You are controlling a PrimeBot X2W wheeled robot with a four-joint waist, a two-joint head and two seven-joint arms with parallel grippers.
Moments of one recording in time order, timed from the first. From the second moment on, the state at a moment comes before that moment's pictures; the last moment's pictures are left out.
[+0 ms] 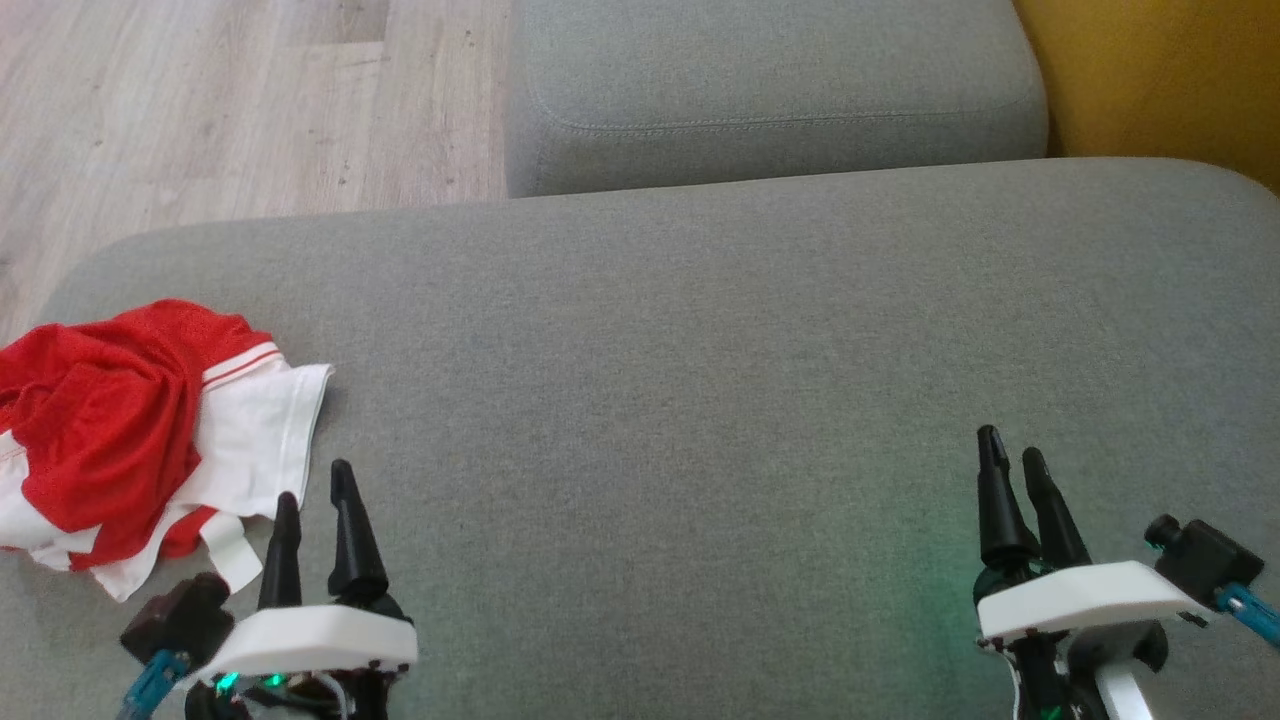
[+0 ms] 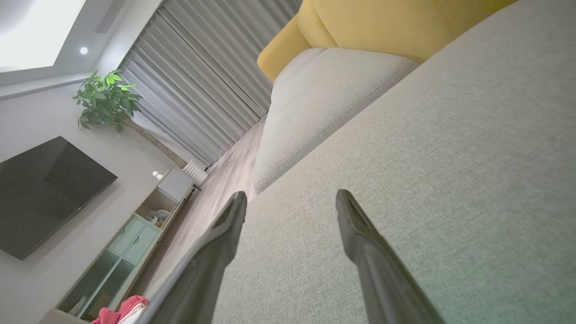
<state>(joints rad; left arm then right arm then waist) 0.01 0.04 -0.11 0.18 -0.69 0.03 -0.11 0.00 -0.04 0.08 0.27 0.75 0.13 -0.11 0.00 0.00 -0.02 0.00</state>
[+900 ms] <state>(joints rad) 0.01 0.04 -0.16 0.18 -0.37 0.03 -0.19 -0.01 -0.04 0.11 0.28 0.42 0.13 -0.19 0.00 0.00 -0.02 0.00</state>
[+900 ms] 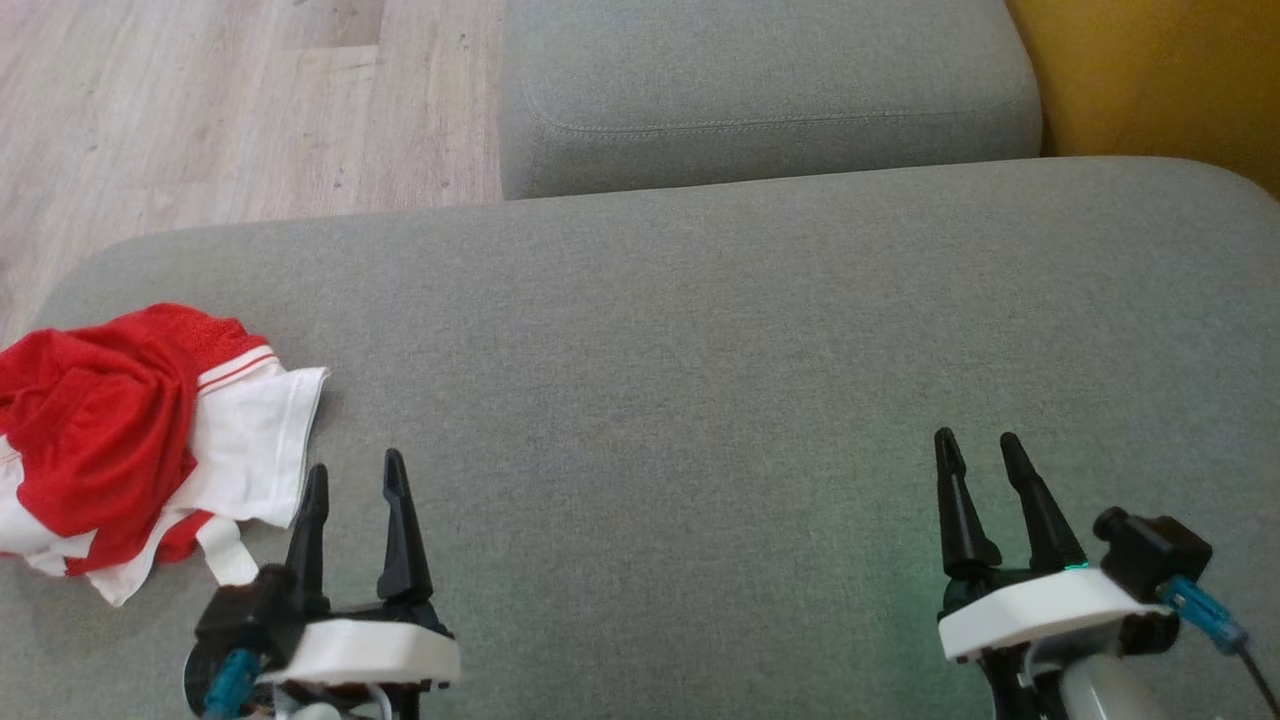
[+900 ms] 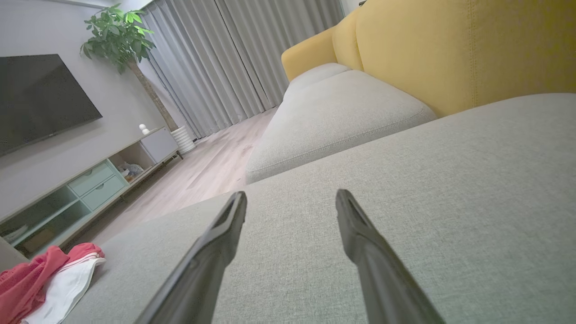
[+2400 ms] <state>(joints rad) 0.01 0.04 -0.20 0.23 -0.12 0.08 -0.25 -0.03 -0.04 0.11 0.29 0.16 0.13 -0.25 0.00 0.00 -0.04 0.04</state>
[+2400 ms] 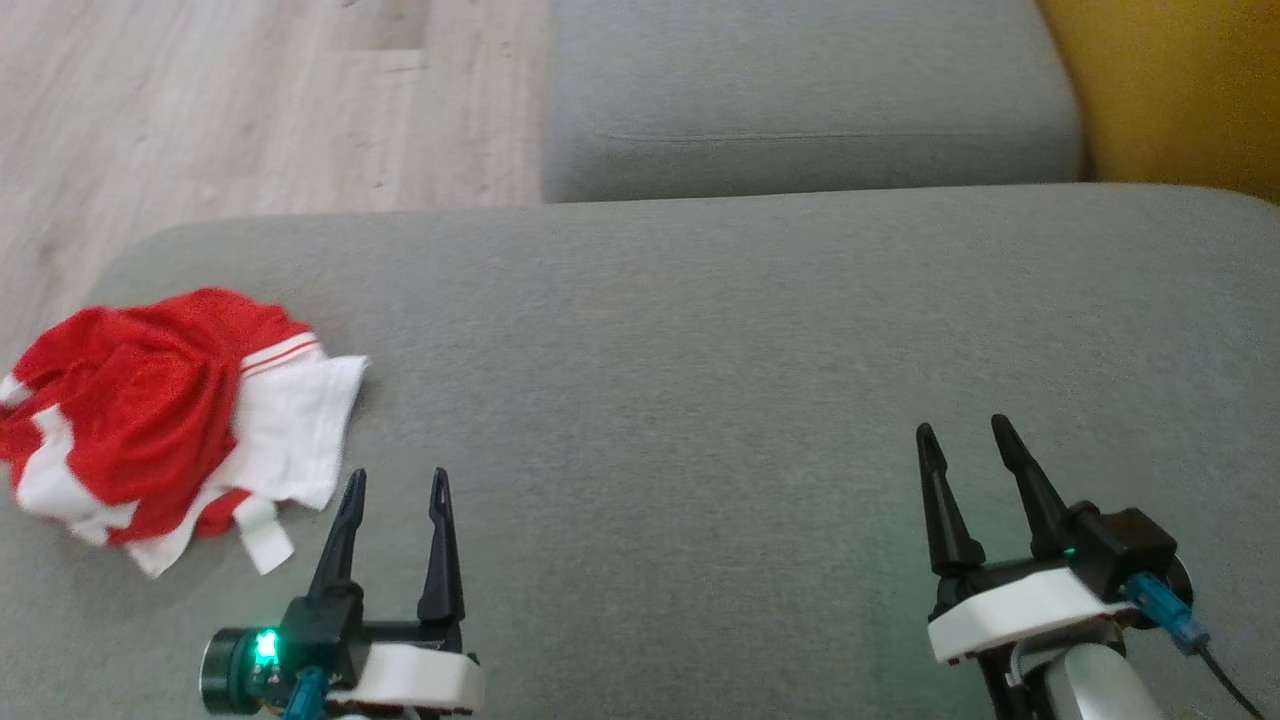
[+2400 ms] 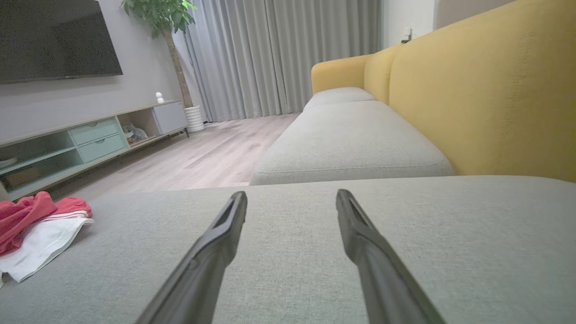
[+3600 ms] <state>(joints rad) -0.40 0.09 -0.09 0.28 -0.10 0.04 -0.26 -0.11 -0.06 0.05 0.23 -0.04 0.13 -0.25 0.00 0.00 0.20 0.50</state>
